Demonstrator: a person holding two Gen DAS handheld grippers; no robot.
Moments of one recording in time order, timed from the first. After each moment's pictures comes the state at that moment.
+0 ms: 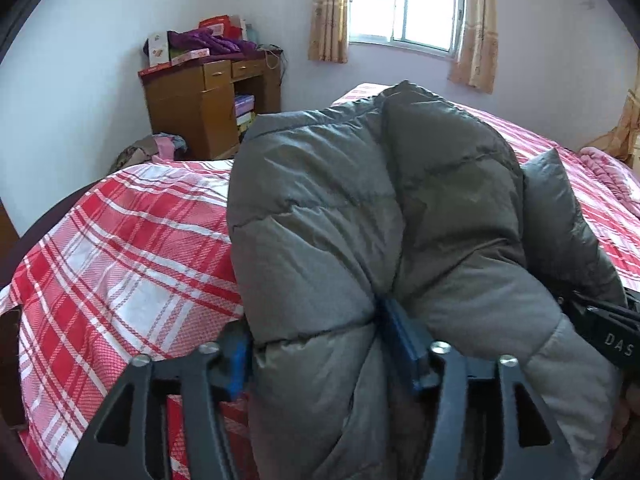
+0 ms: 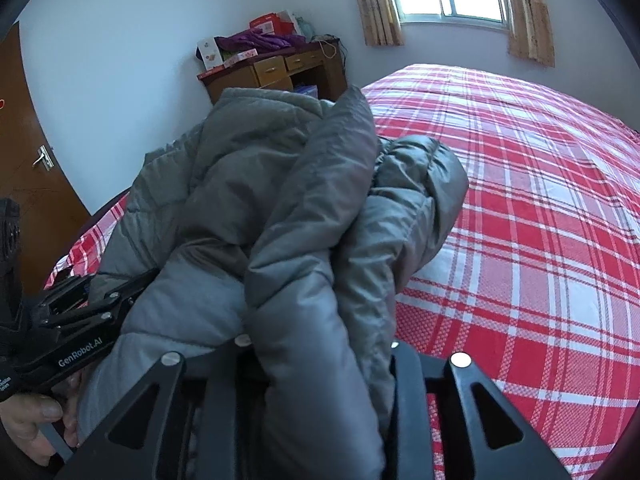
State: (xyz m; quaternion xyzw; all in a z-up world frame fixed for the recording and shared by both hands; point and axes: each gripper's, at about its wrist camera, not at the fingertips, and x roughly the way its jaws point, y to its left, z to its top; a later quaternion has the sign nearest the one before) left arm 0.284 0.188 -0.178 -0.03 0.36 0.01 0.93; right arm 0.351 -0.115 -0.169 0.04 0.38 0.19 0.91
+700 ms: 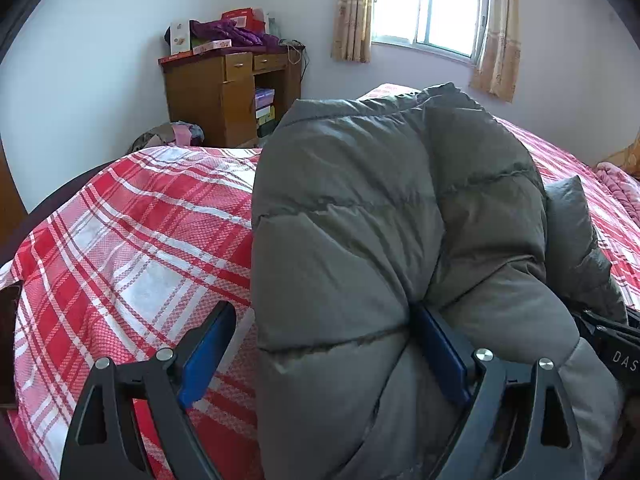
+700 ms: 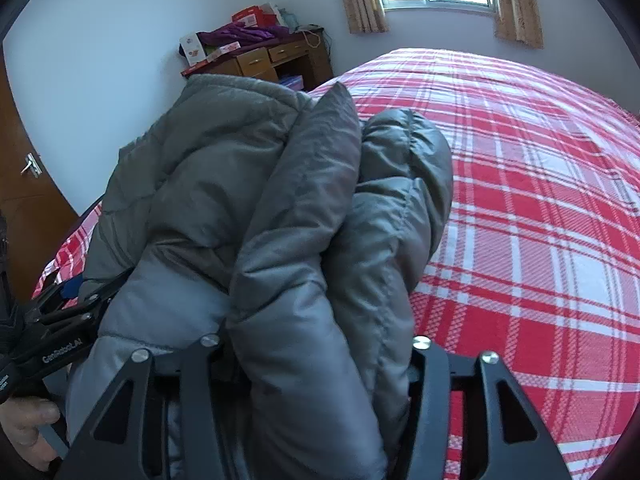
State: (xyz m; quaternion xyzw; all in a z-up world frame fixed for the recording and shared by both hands) left arm 0.287 0.202 -0.189 -0.05 0.37 0.04 0.93; right arm 0.360 -0.121 -0.185 0.05 0.40 0.16 0.90
